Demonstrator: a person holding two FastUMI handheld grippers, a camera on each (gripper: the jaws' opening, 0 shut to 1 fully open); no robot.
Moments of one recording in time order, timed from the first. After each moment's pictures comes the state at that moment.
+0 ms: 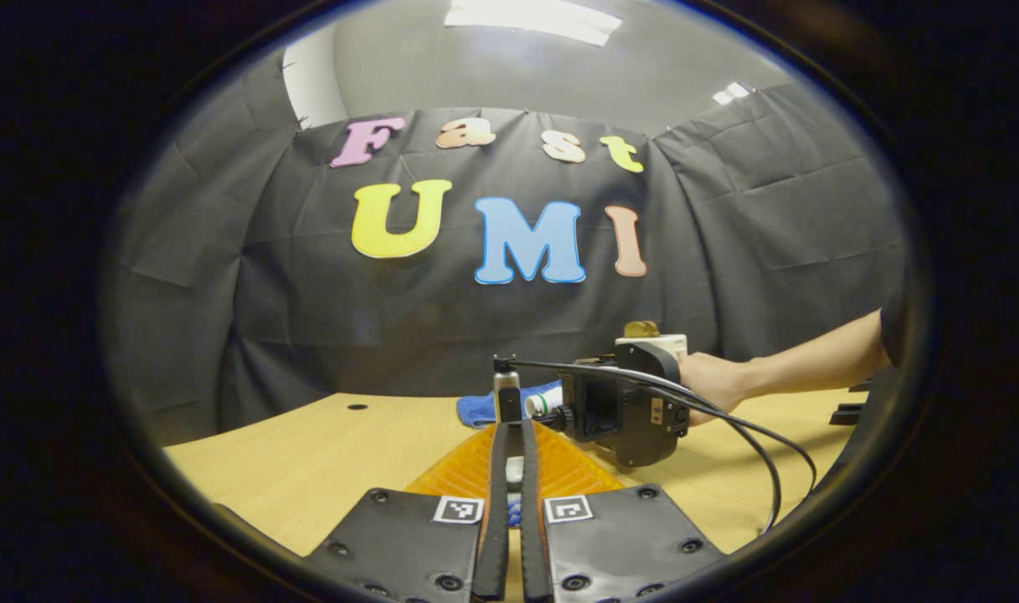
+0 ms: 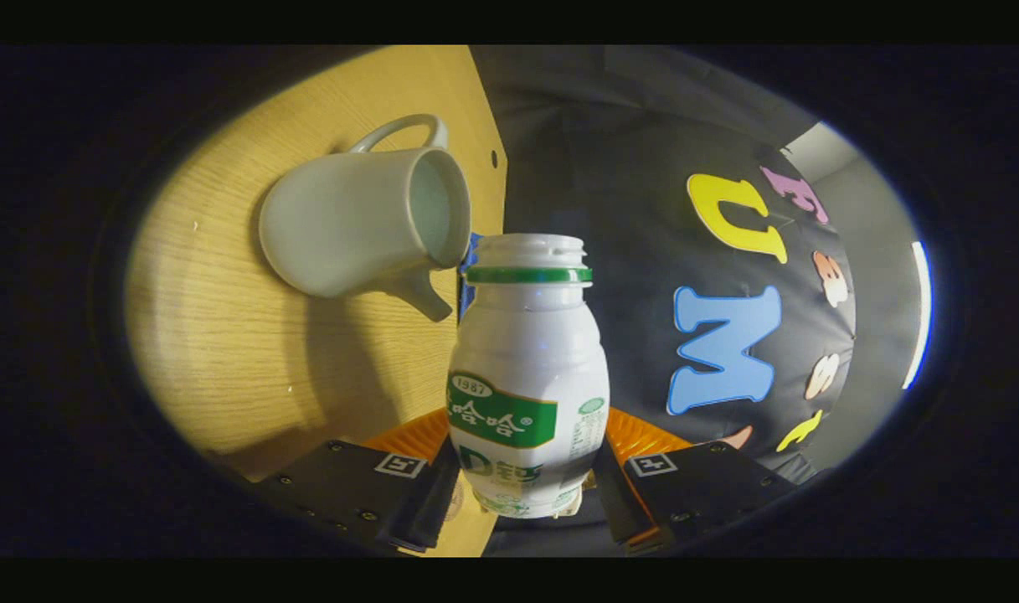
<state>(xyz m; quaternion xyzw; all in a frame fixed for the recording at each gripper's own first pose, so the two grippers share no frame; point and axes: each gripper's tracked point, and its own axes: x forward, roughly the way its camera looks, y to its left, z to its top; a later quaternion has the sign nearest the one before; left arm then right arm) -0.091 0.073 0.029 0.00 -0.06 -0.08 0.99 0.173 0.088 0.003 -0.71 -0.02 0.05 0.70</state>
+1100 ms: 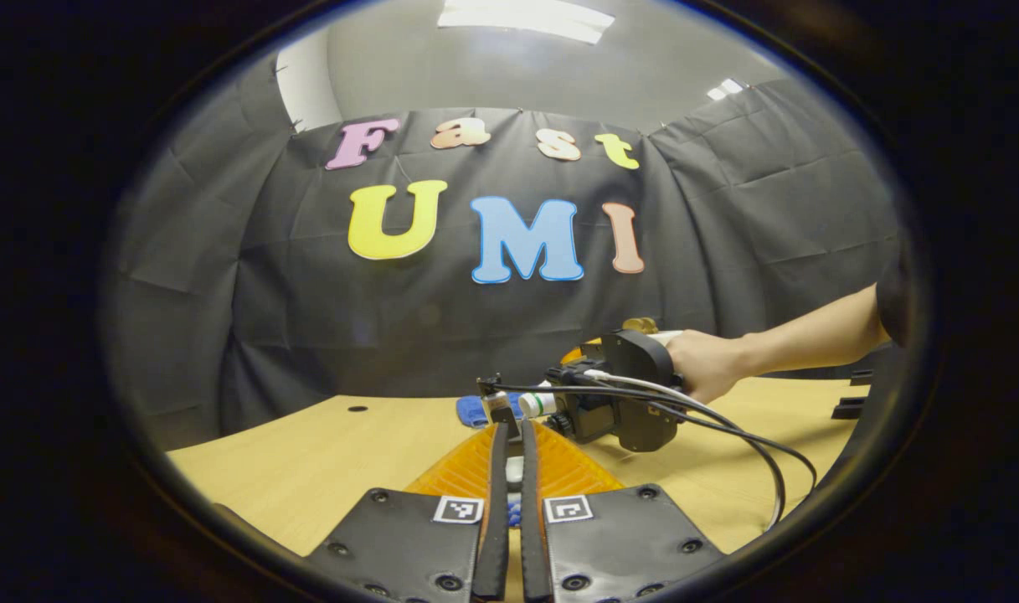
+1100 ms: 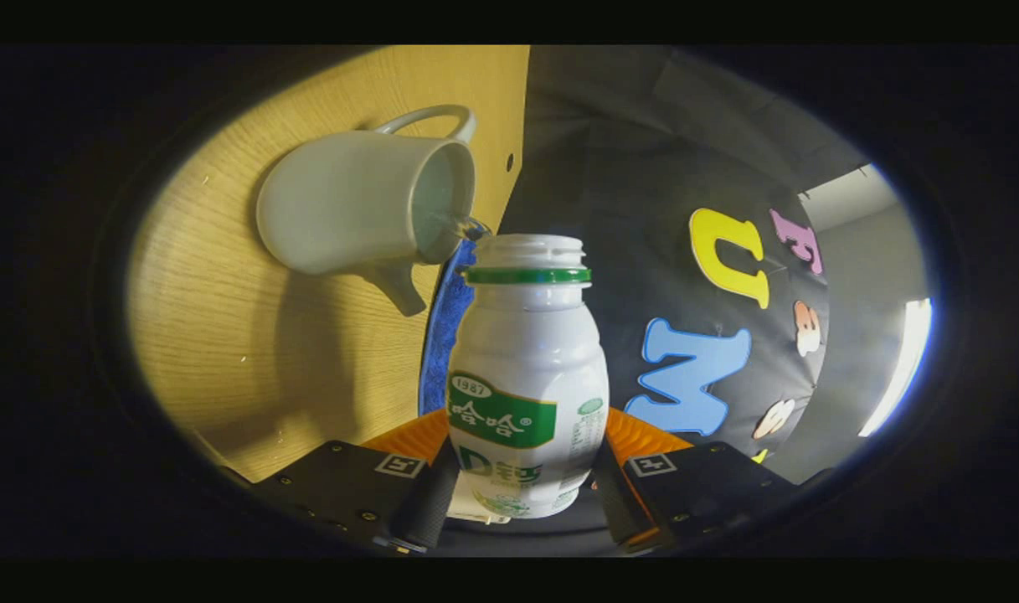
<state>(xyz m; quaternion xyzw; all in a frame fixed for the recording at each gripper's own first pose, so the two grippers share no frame) -0.092 0.071 0.028 0.01 -0.06 -0.09 0.99 0.173 0.095 0.013 -0.77 -0.07 0.02 0.63</state>
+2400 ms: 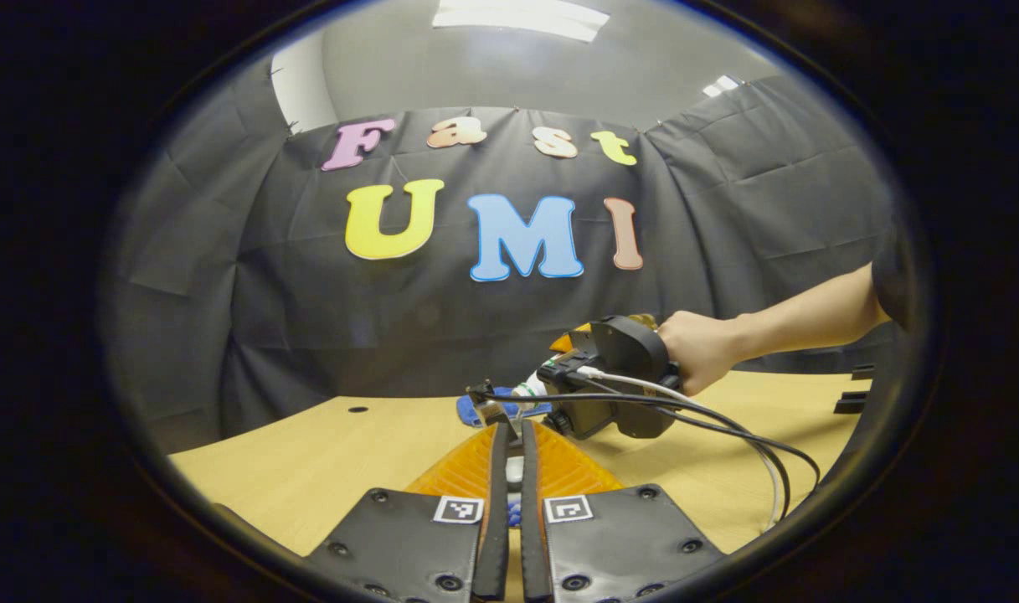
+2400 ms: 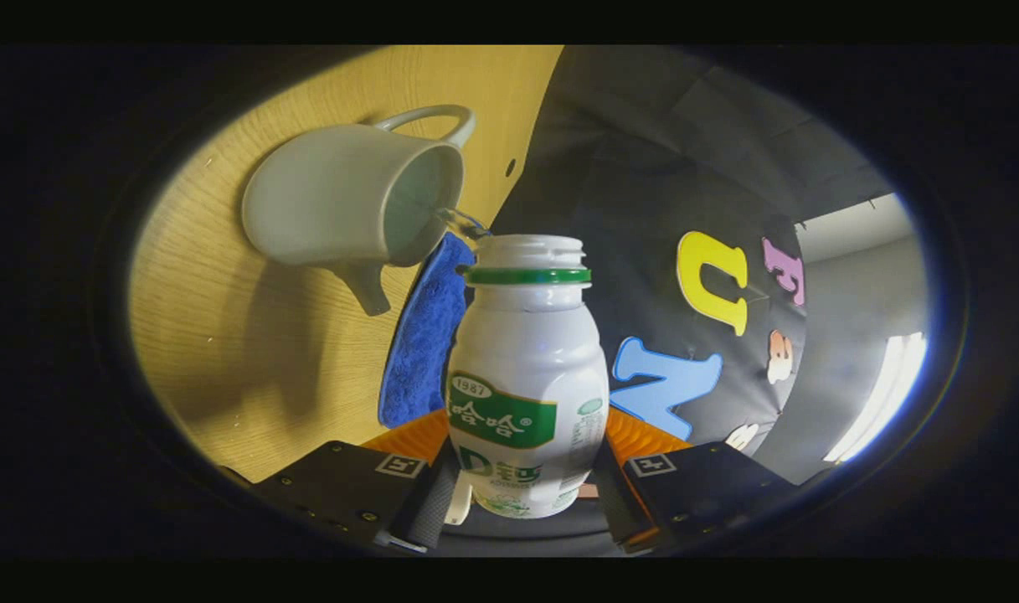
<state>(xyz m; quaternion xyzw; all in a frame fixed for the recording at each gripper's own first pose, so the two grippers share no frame) -0.090 0.070 0.026 0.02 -0.05 -0.09 0.99 0.172 0.104 0.035 -0.80 -0.11 0.01 0.58</state>
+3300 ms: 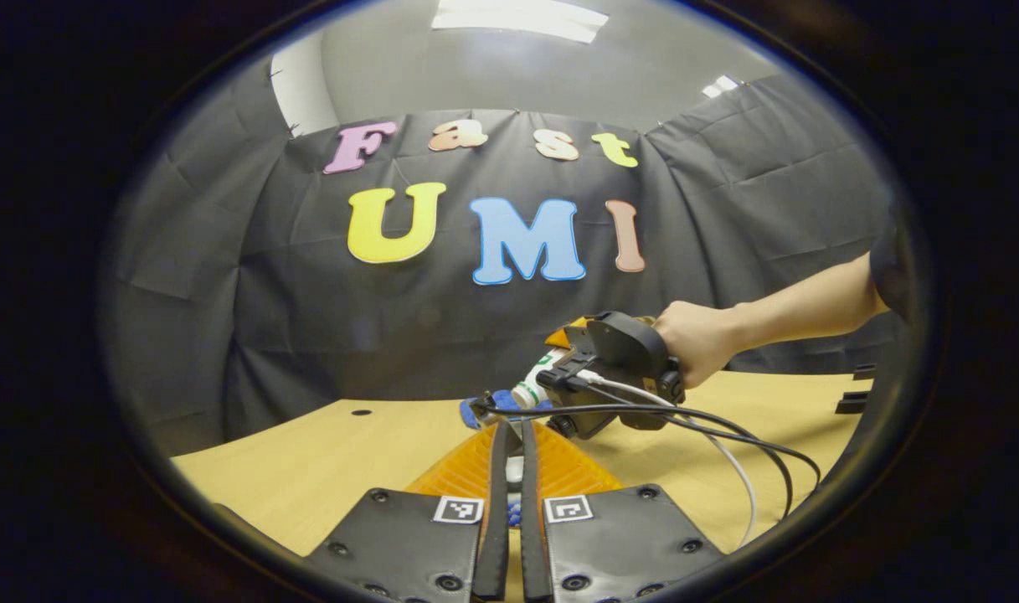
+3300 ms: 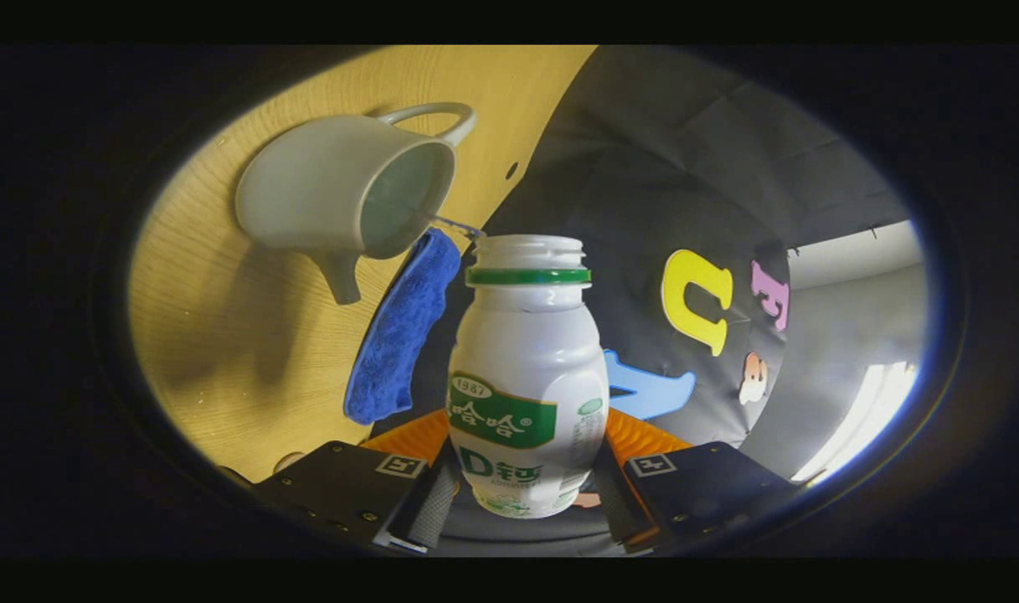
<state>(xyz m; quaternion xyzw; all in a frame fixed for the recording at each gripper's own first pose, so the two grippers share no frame) -0.092 0.070 0.029 0.02 -0.06 -0.08 0.99 0.168 0.115 0.050 -0.83 -0.15 -0.01 0.54</state>
